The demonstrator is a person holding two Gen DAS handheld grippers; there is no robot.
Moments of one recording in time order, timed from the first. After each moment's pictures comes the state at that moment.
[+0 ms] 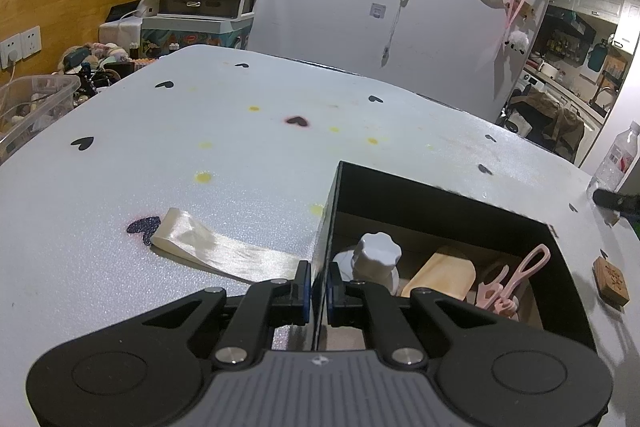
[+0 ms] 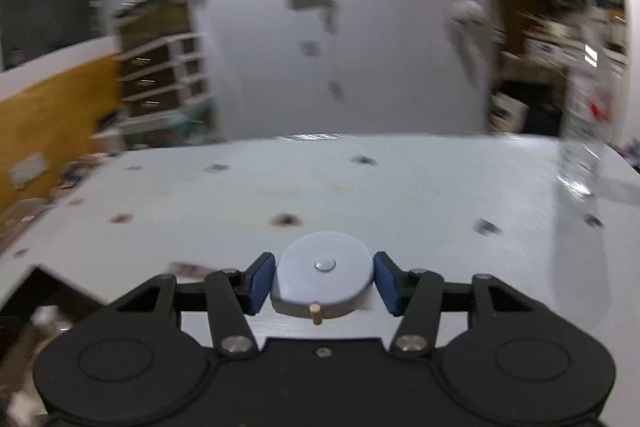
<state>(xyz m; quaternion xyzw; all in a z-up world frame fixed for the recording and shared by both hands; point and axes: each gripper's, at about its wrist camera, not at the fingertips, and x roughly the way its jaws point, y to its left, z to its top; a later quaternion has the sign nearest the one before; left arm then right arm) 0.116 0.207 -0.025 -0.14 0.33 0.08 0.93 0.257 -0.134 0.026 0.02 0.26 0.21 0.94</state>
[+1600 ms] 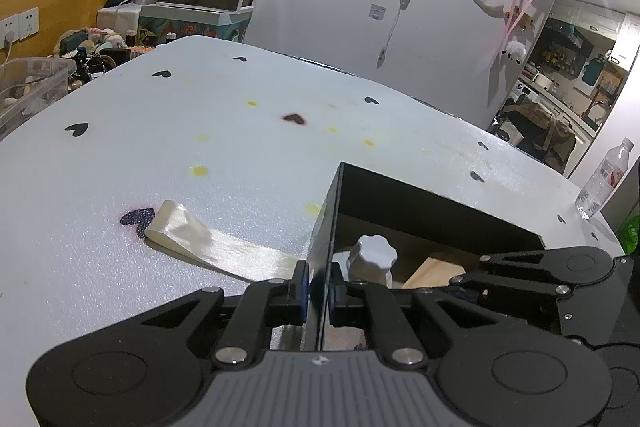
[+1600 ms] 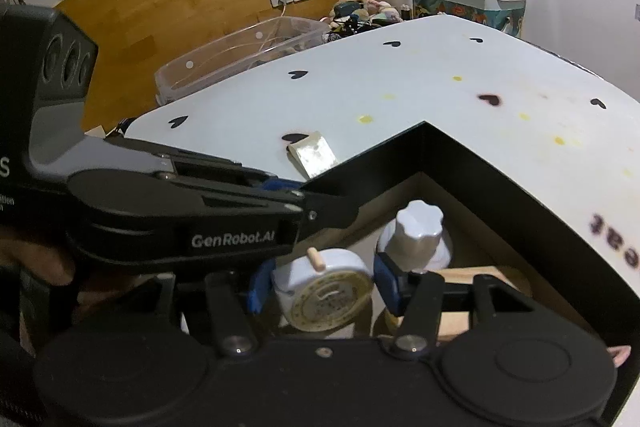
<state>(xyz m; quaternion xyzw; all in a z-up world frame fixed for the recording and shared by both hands) 0.118 0.212 -0.024 -0.17 0.33 0.07 0.93 0.179 0.095 -0.005 -0.14 0.37 0.53 0.75</state>
